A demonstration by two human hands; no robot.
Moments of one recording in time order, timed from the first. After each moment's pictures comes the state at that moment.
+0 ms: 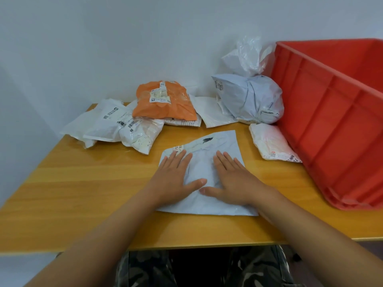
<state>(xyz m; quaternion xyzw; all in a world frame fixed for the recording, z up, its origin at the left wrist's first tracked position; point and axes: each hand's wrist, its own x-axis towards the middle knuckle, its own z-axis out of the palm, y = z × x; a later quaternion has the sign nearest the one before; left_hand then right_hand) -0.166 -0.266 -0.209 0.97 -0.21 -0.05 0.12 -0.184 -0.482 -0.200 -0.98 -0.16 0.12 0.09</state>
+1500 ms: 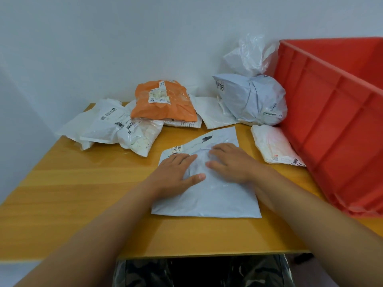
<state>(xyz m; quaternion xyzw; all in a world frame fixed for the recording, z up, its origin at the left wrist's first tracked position) -0.133 -0.263 -0.213 0.95 -0.25 -0.08 0.14 -0.124 -0.493 -0.185 -0.97 -0.18 0.09 0.12</state>
